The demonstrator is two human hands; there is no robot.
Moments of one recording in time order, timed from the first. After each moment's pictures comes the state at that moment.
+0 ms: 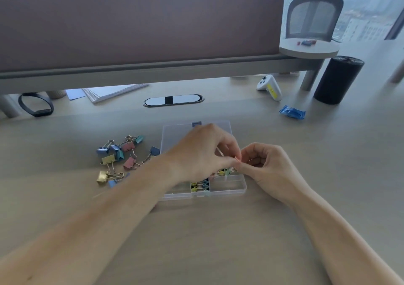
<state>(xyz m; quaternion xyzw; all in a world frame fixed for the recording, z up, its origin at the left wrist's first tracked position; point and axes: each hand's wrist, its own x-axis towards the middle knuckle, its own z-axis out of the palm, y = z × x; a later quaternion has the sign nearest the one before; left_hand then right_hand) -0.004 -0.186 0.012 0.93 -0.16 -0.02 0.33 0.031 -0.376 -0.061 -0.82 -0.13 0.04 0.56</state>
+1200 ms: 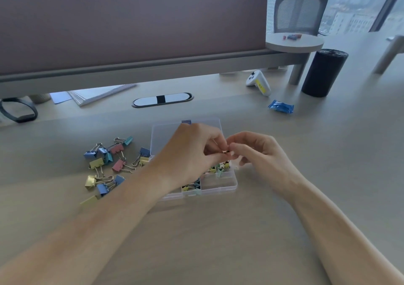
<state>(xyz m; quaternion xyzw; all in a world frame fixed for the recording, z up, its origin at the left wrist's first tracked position) -0.006 -0.189 0.000 0.92 -0.15 0.06 0.36 0.028 -0.380 -0.041 -0.76 -0.18 0.05 0.63</state>
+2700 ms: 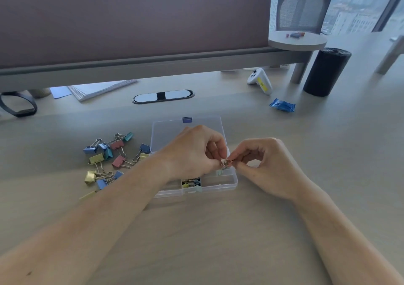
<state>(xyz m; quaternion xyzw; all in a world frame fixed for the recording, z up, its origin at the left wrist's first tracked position) 0.004 -0.187 -0.003 0.93 -0.14 -0.05 0.33 0.023 -0.389 -0.047 -0.83 -0.28 -0.06 0.48</state>
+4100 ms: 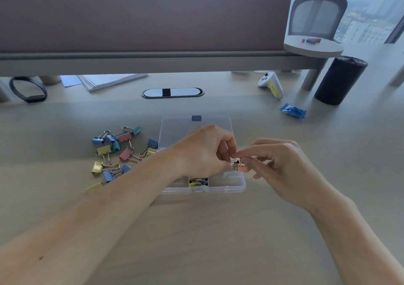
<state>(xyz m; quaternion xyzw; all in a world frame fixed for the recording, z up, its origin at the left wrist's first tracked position) 0.012 -0.183 -0.011 0.92 -0.14 -0.07 0.35 0.025 -0.399 -0.035 -0.85 -0.35 -0.05 0.40</state>
